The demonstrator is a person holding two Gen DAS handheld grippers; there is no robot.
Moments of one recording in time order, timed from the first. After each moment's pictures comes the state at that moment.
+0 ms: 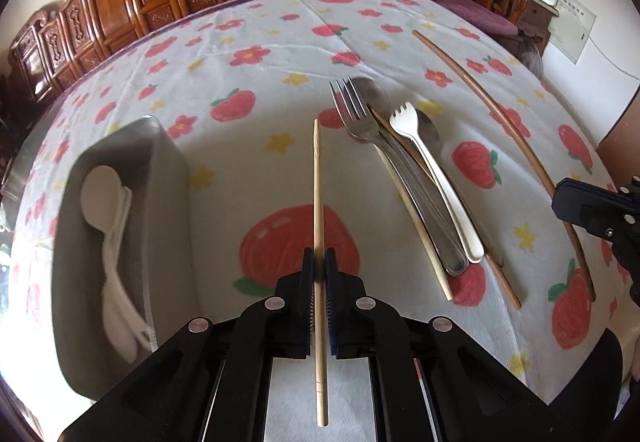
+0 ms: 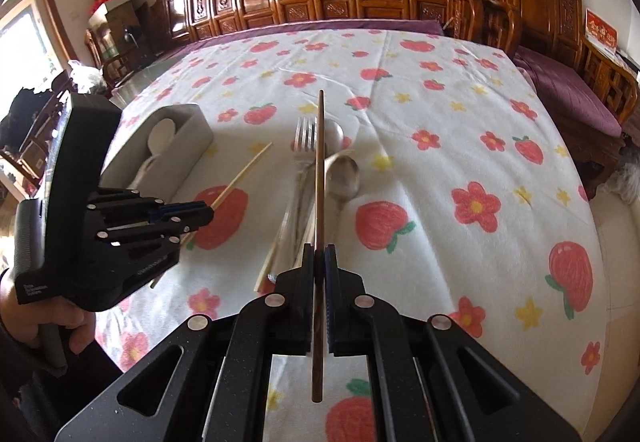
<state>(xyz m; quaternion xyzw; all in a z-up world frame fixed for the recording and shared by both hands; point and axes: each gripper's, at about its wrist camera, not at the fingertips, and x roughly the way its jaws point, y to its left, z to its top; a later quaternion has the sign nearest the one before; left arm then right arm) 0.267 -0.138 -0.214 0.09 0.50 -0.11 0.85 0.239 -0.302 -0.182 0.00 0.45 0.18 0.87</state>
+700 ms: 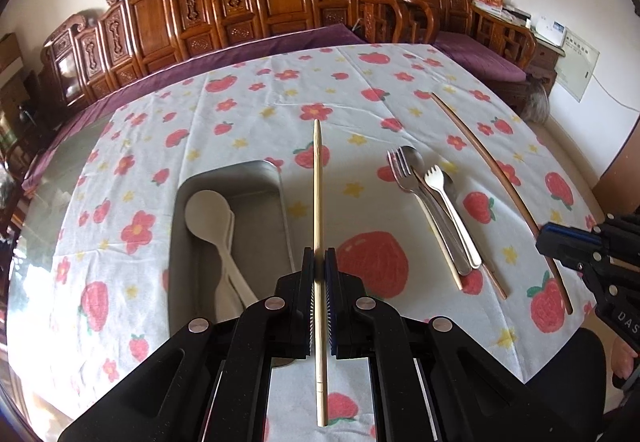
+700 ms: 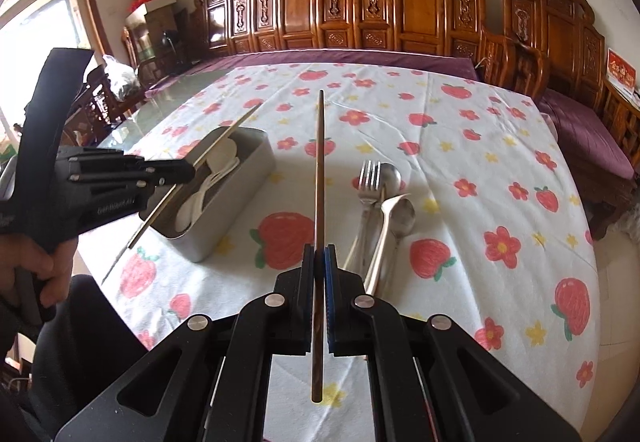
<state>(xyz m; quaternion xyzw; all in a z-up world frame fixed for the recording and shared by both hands) 0.237 -0.069 -0.129 0.07 0.45 -0.08 0.89 0.207 -0.261 -0.135 -0.03 0.41 0.23 0.88</state>
